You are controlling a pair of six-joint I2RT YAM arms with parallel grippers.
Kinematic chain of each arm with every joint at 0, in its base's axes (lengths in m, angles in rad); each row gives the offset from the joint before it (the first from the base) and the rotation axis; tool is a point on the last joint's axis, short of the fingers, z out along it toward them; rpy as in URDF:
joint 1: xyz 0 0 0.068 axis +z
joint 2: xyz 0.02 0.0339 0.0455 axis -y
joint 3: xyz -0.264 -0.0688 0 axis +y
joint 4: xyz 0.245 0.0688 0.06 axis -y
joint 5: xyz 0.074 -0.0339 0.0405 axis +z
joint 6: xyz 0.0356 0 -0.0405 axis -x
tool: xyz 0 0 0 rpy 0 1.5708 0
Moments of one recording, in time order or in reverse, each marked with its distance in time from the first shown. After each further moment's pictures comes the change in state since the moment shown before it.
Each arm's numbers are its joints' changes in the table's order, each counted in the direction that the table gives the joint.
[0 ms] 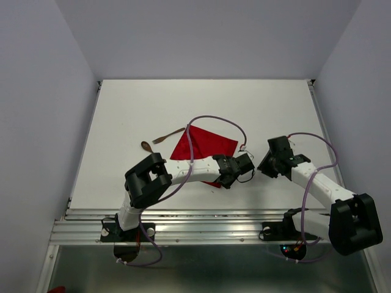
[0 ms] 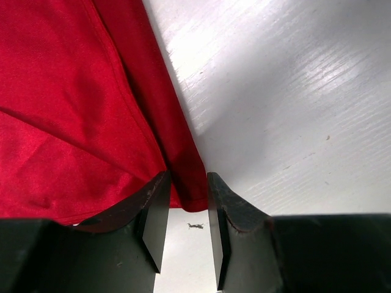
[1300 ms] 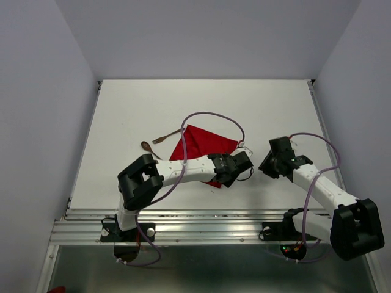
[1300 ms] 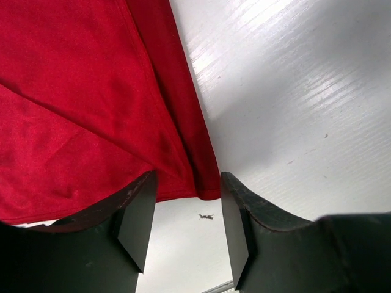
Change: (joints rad) left arm 0.000 0.071 0.022 0.008 0.040 0.005; right arm 0.000 0.042 0.000 -0.031 -0.018 -0.001
